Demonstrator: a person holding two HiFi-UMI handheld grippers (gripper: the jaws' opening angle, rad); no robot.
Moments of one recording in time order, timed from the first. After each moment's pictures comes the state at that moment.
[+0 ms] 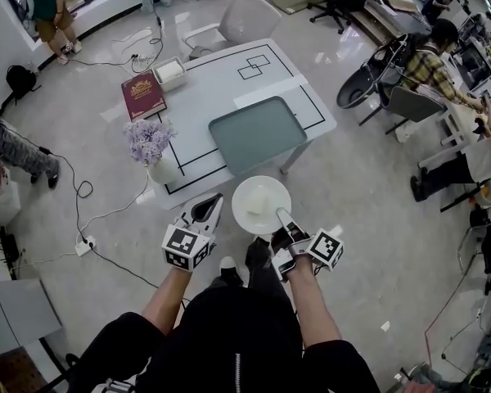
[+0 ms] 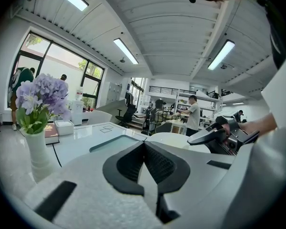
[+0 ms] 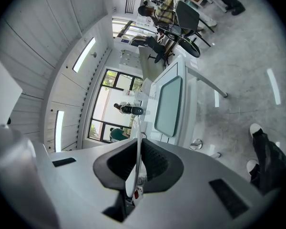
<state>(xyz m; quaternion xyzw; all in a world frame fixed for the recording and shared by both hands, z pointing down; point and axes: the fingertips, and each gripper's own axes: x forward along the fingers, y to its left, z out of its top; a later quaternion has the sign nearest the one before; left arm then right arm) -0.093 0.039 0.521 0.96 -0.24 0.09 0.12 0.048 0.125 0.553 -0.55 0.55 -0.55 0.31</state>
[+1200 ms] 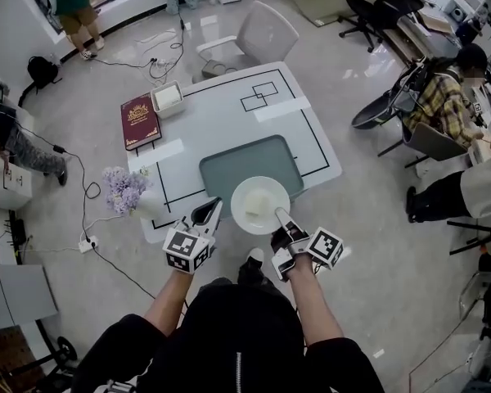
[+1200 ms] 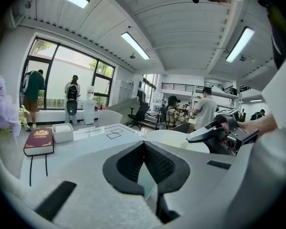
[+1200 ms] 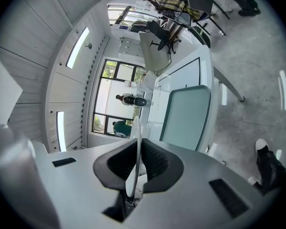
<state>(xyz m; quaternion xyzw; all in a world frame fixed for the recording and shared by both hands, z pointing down) 0.021 -0.083 0.524 0.93 -0.32 0.11 0.13 0.173 -0.024 0.558 -0.49 0.58 -0.59 0.28</state>
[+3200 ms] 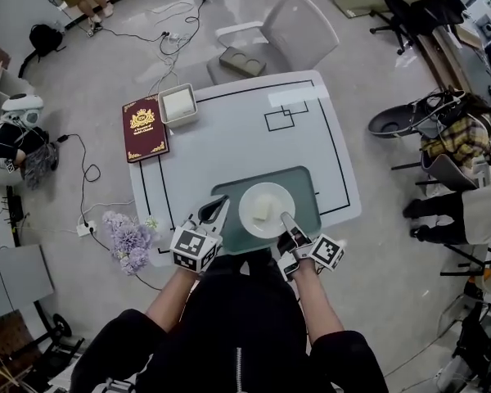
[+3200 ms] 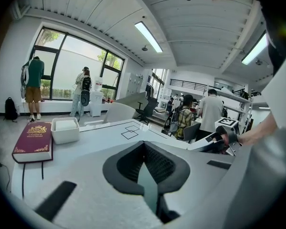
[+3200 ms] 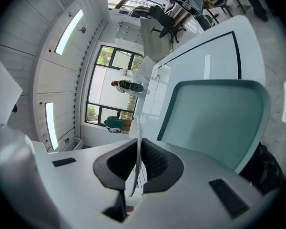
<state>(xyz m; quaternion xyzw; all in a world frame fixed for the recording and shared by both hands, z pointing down) 0.018 -0.241 0.568 0.91 -0.34 0.13 0.18 0.181 -0.168 0.638 -0.49 0.58 -0.62 0.18</state>
